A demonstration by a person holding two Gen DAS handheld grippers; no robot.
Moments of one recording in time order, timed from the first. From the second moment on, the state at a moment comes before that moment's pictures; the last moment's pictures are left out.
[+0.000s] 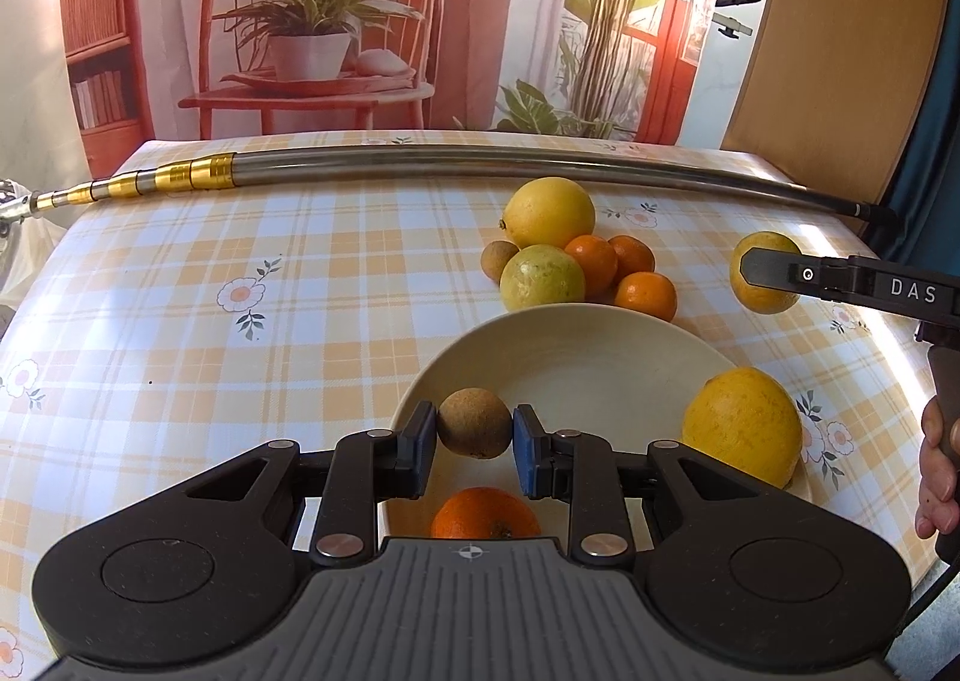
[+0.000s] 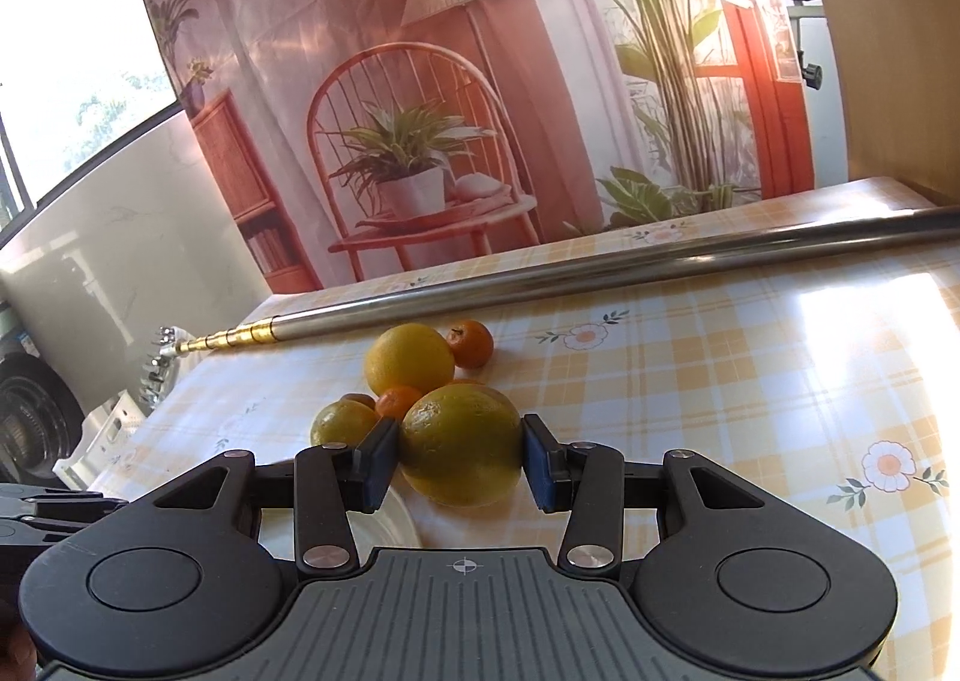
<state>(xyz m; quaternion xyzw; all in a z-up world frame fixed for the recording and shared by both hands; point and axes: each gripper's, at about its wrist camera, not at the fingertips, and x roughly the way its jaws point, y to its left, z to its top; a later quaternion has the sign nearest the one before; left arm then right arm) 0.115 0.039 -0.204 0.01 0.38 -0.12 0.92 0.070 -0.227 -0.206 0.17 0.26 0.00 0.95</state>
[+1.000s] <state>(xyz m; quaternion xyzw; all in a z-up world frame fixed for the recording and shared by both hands) 0.110 0.044 -0.218 0.00 0.38 -0.11 0.92 0.109 -0.151 -0.212 0.08 0.39 0.07 0.92</state>
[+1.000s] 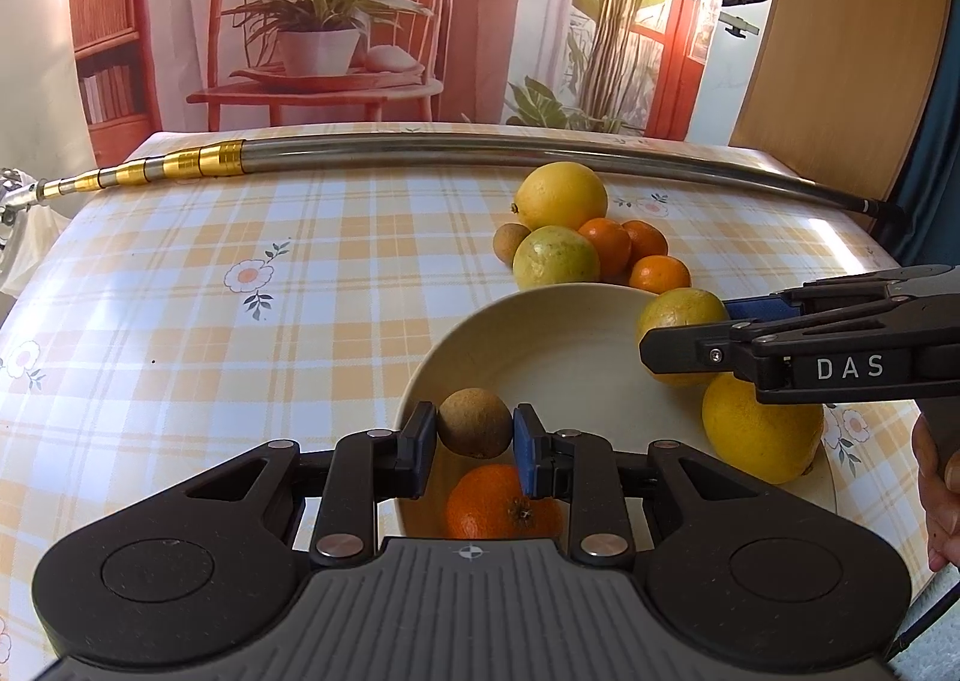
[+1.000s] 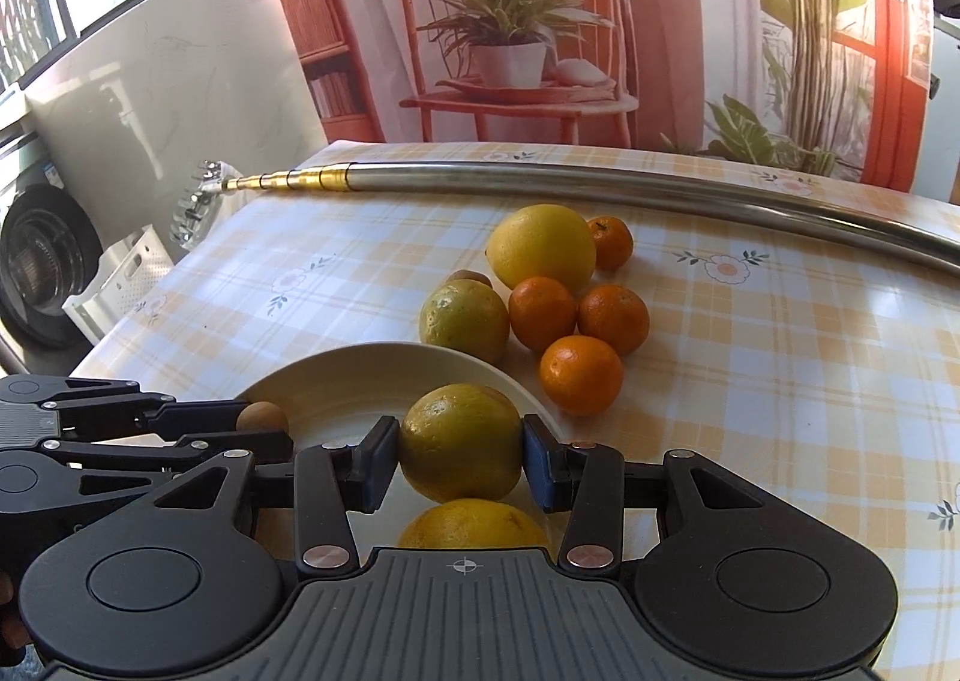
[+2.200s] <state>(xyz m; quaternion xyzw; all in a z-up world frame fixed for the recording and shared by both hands) 0.107 0.048 -0.222 -0.02 0.38 -0.12 0.92 0.076 -0.171 -0.189 0.08 0.32 0.01 0.94</state>
